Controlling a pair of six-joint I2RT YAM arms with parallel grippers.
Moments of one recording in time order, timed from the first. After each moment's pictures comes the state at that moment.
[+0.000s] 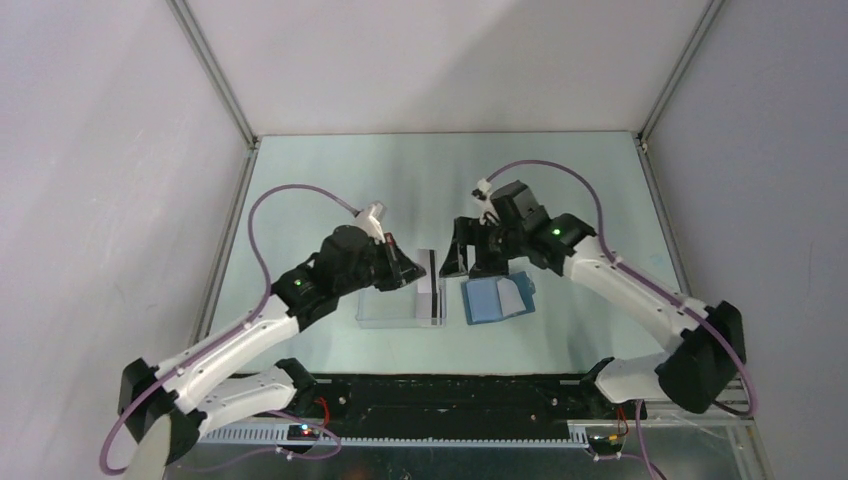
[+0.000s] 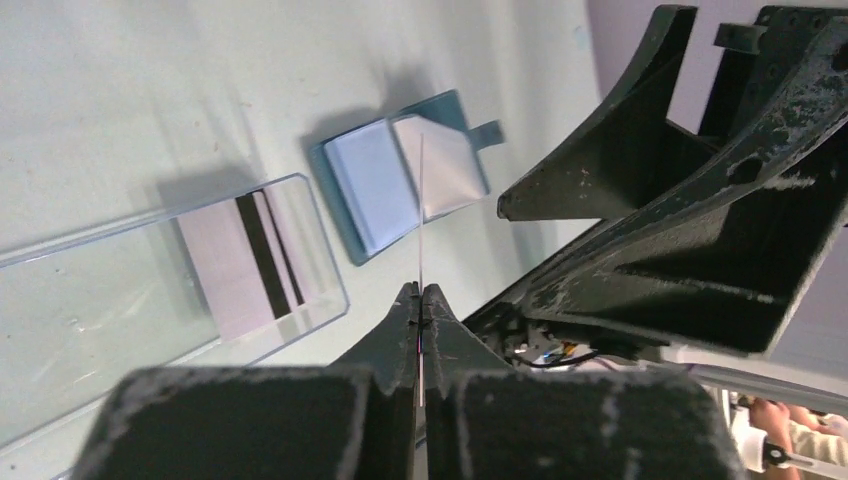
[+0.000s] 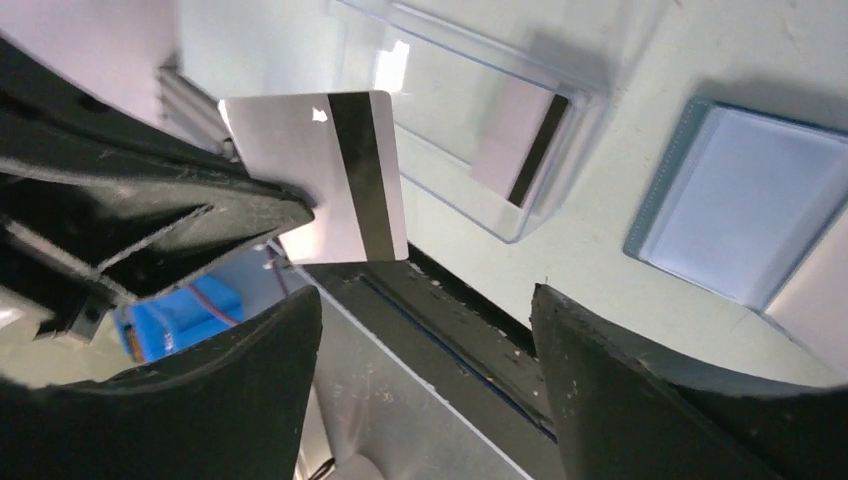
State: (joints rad) left arm -0.75 1.00 0.77 -0.28 0.11 -0.84; right arm 0.71 1.37 1.19 -0.66 -0.35 0.65
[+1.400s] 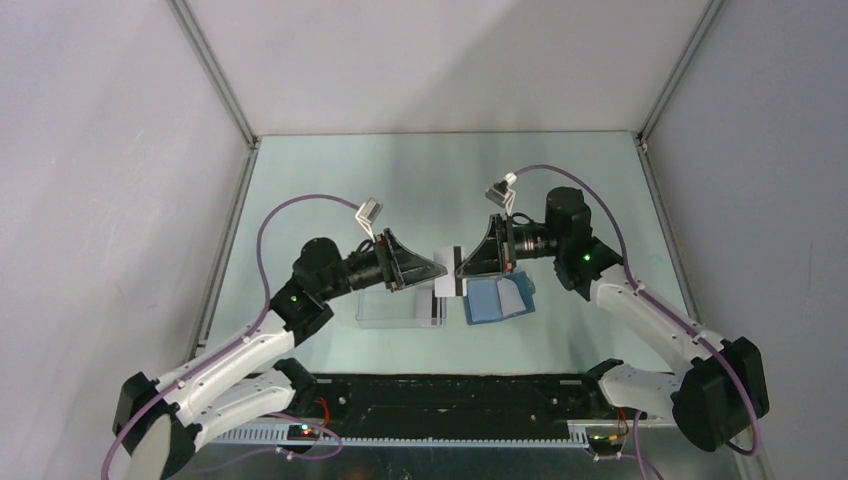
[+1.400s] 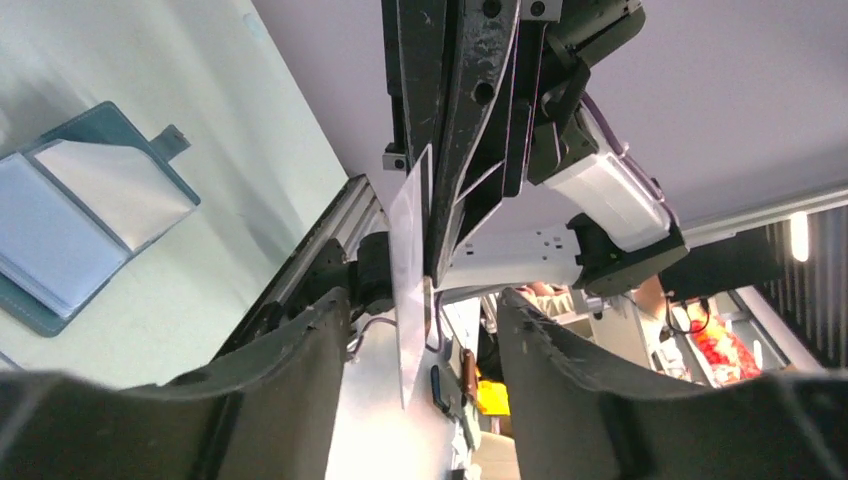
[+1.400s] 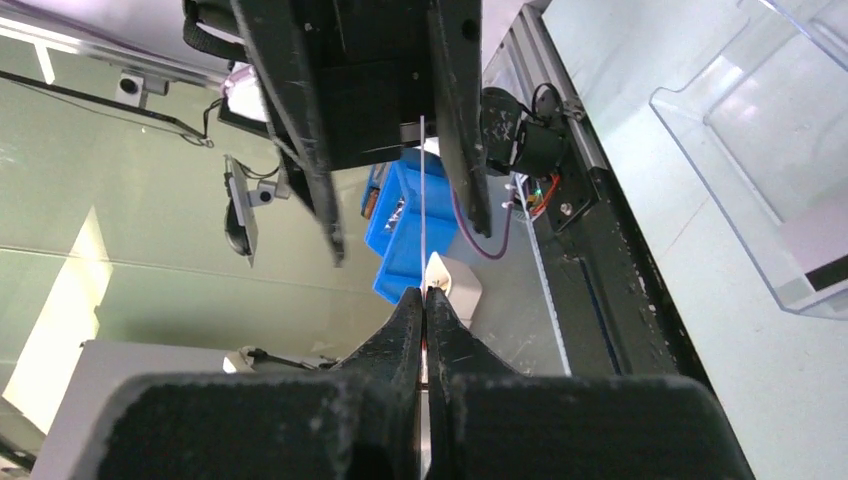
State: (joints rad) left arm -0.70 0.88 0.59 0.31 0.52 -1.13; right arm 0.50 1.15 0.84 0.14 -1.10 0.96
